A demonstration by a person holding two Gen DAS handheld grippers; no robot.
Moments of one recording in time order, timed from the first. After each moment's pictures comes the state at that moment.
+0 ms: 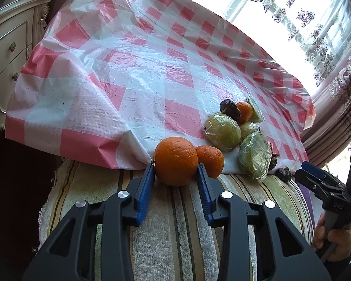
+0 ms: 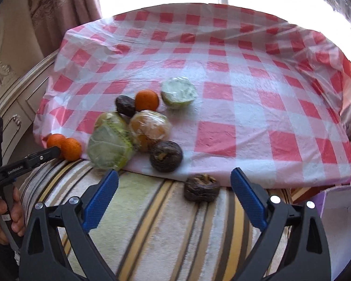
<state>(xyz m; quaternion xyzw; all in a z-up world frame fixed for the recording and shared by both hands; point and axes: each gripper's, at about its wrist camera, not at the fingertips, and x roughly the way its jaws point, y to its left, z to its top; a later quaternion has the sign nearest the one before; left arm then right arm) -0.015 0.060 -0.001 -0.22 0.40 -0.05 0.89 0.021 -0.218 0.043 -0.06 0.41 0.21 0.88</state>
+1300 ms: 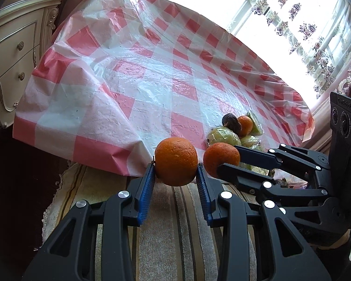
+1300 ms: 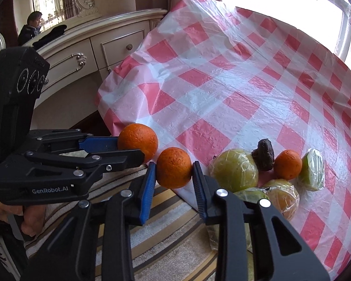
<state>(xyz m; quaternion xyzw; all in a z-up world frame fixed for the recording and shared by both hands) -0.024 0.070 0.007 -0.23 0.37 -0.03 0.90 0.023 -0.068 0.041 -0.19 0.38 0.43 0.80</state>
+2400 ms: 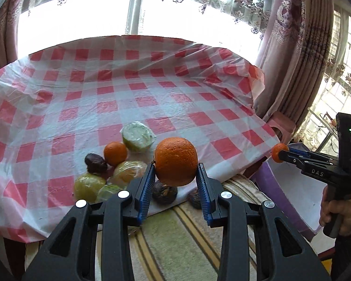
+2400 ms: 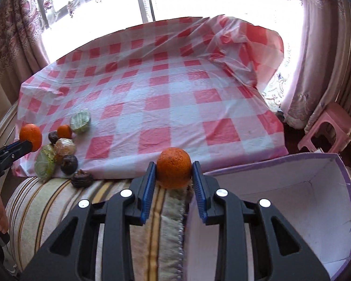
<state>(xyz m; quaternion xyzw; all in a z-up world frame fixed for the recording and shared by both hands) 0.027 -0.135 0.083 -0.01 0.35 -0.18 0.92 0.016 -0.436 0.048 0.05 0.39 0.07 0.92</state>
